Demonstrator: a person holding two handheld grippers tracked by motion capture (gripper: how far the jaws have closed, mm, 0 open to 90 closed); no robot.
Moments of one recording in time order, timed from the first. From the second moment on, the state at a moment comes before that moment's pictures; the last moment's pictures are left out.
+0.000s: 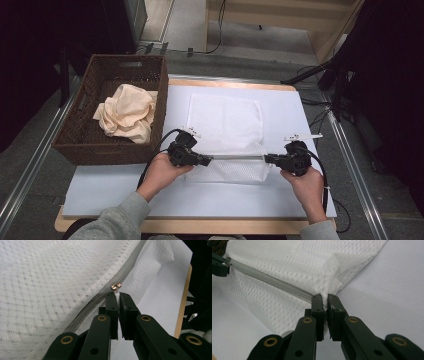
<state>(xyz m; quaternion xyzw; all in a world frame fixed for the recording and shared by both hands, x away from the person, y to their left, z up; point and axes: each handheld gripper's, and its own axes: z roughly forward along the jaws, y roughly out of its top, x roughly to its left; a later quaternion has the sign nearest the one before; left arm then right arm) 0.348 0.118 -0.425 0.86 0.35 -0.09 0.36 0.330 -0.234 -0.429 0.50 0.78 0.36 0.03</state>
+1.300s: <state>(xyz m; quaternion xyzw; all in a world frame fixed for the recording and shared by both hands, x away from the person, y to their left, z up) 0.342 0.138 -0.422 0.85 0.38 -0.07 0.36 0.340 -0.240 -0.427 0.50 0.78 0.37 0.02</state>
